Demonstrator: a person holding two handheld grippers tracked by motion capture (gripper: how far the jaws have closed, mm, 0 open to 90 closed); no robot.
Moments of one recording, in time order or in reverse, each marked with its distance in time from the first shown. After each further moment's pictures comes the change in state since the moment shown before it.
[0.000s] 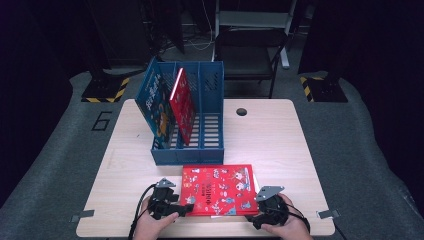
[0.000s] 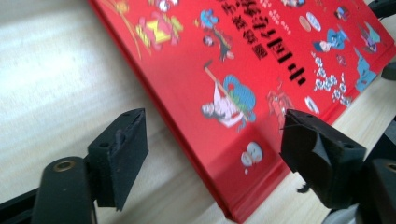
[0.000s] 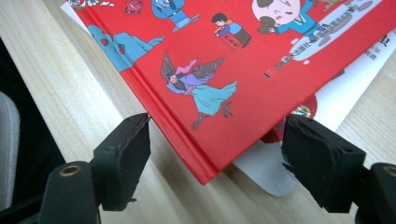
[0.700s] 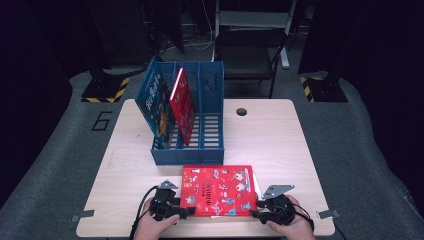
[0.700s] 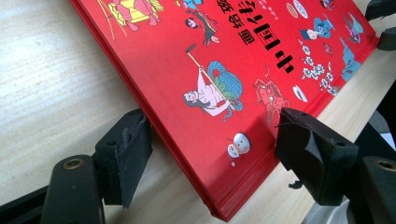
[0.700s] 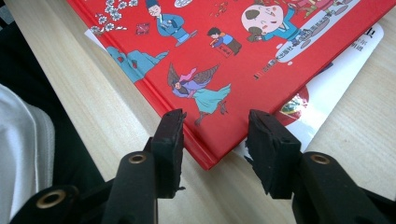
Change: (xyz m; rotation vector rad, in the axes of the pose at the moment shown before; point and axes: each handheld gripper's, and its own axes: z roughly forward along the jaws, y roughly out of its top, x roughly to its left) left arm -0.004 0.000 0.004 0.037 -0.038 0.019; right arm -0.005 -0.006 -0.014 -0.055 0.062 0.105
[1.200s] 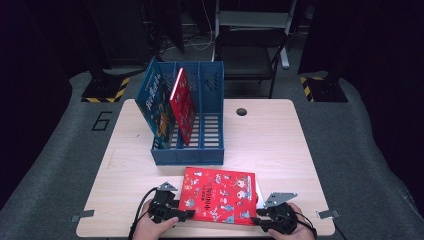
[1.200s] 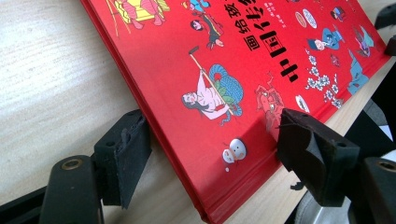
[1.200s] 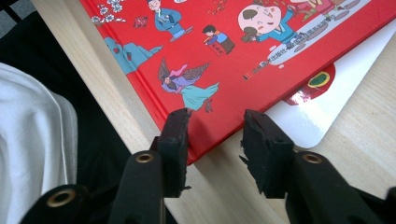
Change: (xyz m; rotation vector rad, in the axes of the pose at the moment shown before) left arm -0.001 -0.004 -0.002 0.008 -0.009 0.006; right arm 0.015 -0.013 -0.007 0.003 0.013 0.007
